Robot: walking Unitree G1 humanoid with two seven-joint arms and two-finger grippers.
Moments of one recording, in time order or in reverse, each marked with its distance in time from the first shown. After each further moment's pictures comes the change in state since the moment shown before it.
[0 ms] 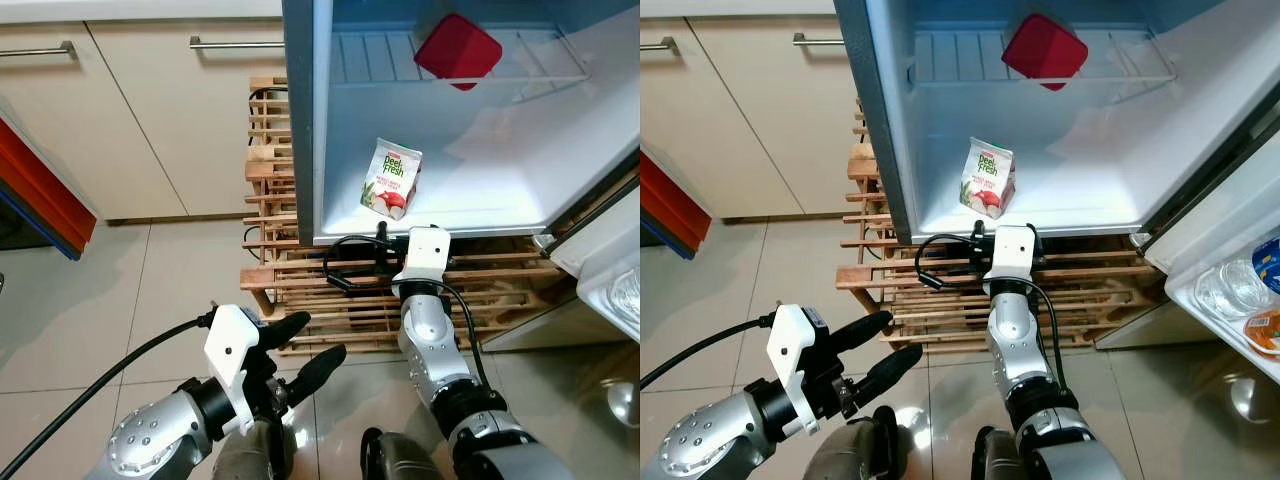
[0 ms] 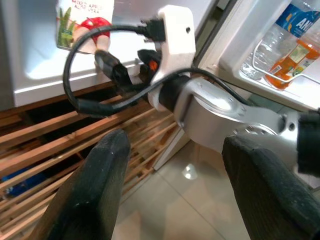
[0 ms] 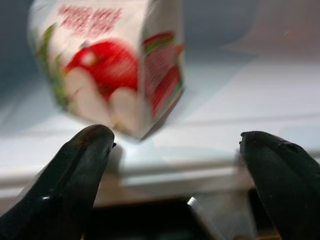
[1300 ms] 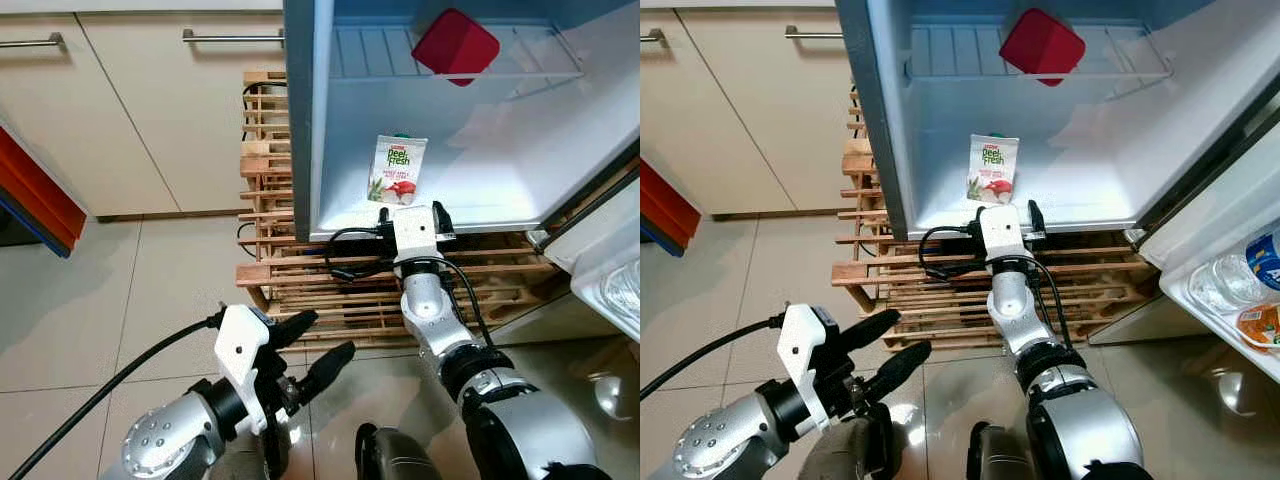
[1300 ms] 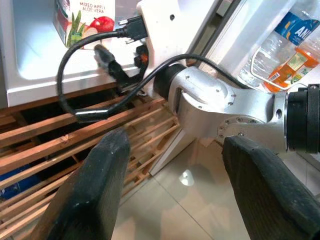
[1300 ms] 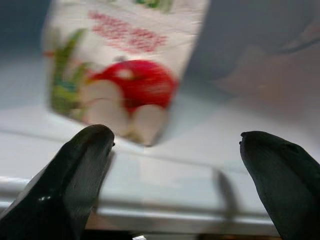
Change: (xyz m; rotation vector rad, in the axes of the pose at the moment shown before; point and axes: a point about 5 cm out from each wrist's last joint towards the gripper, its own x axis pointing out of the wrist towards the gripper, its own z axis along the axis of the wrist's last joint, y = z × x) left arm 0.005 -0.002 0.000 -0.007 -0.018 0.029; right arm 0.020 -0.008 0.011 -0.315 -0.043 -0.022
